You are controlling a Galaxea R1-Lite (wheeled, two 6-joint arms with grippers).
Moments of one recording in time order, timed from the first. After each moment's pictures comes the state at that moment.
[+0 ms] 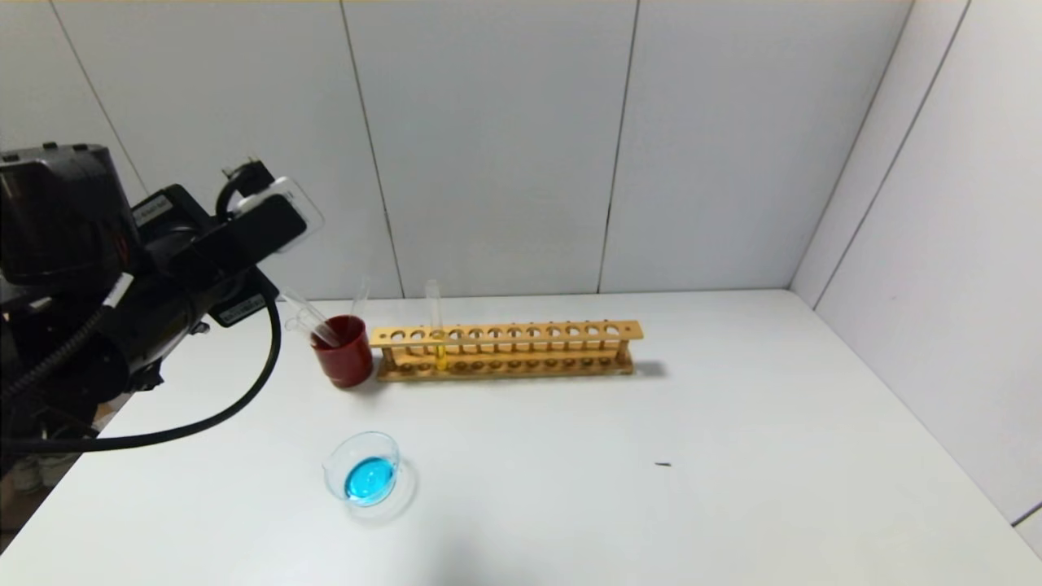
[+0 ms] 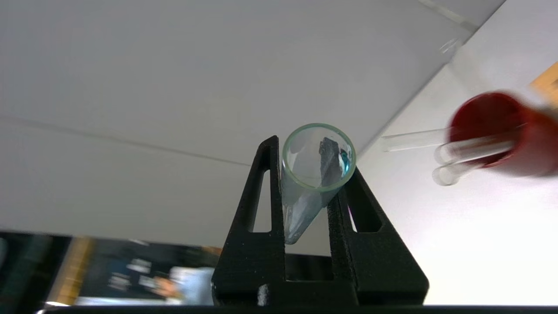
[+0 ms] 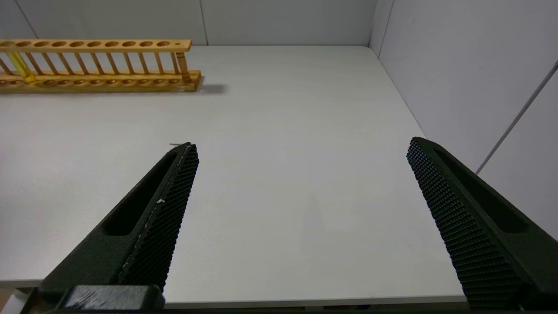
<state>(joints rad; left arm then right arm) -0.32 1.46 -0.77 -0.66 0.44 1.06 0.00 0.00 0.00 0.00 0.00 0.00</state>
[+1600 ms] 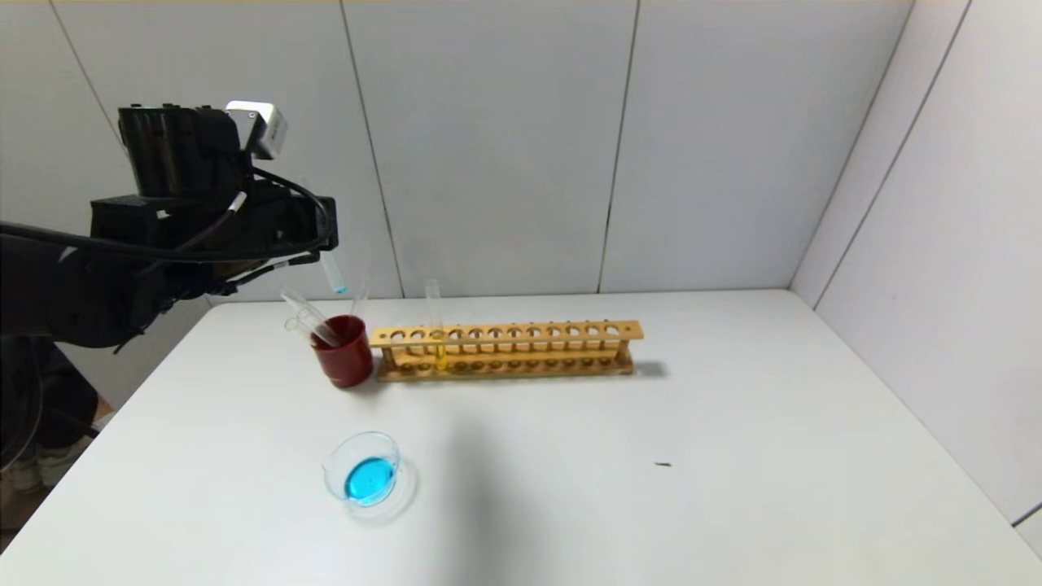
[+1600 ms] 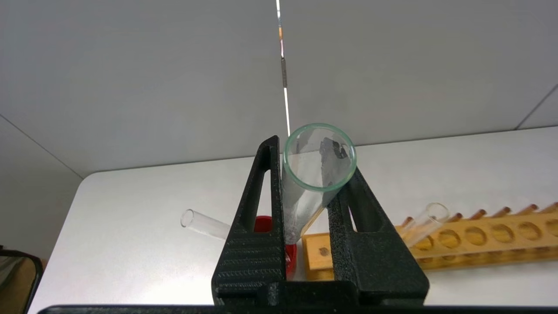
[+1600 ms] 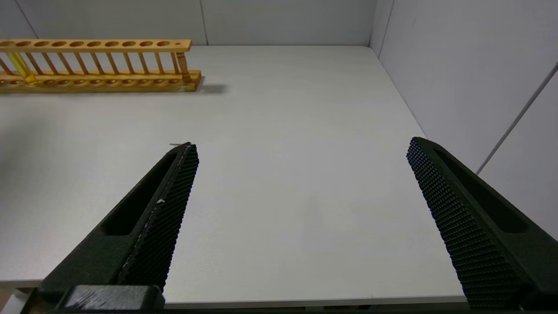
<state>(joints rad) -0.23 1.73 -1.13 -0.48 0.19 0.02 0.00 0.00 0.00 0.00 0.00 0.00</state>
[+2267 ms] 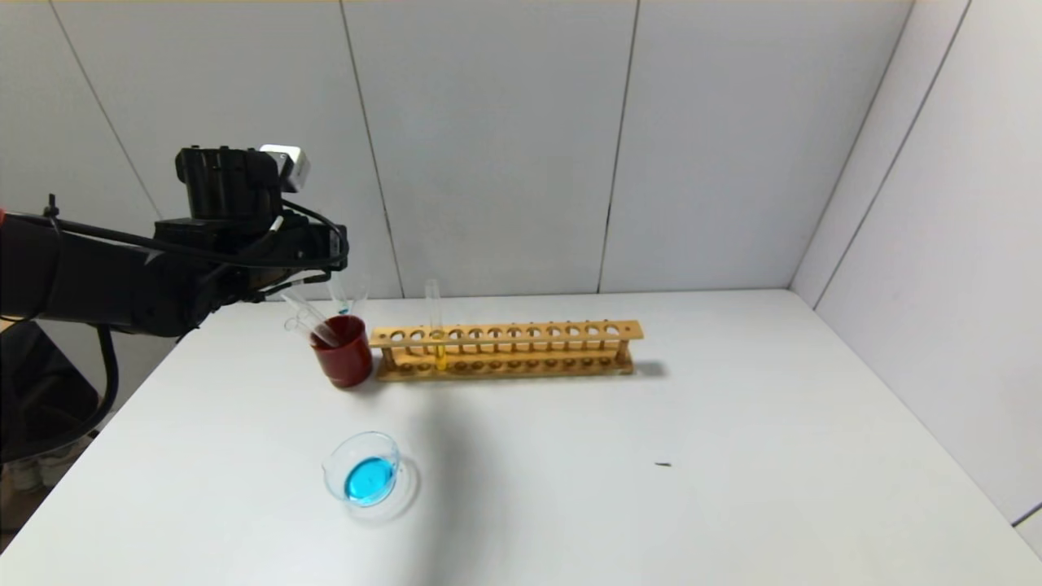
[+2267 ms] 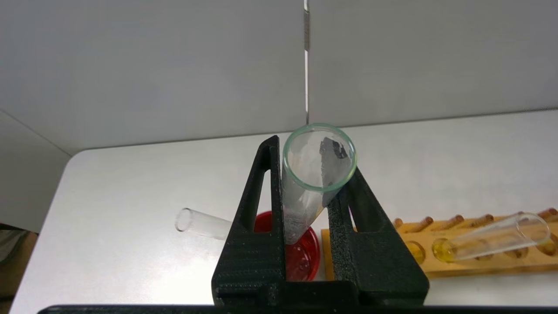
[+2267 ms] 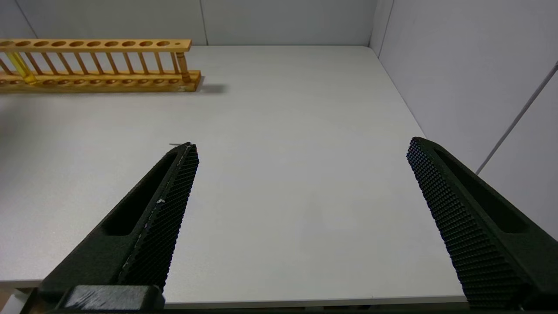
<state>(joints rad) -0.17 1.89 -1.20 -0.48 0.15 0.02 0.00 0.00 0.00 0.00 0.00 0.00</state>
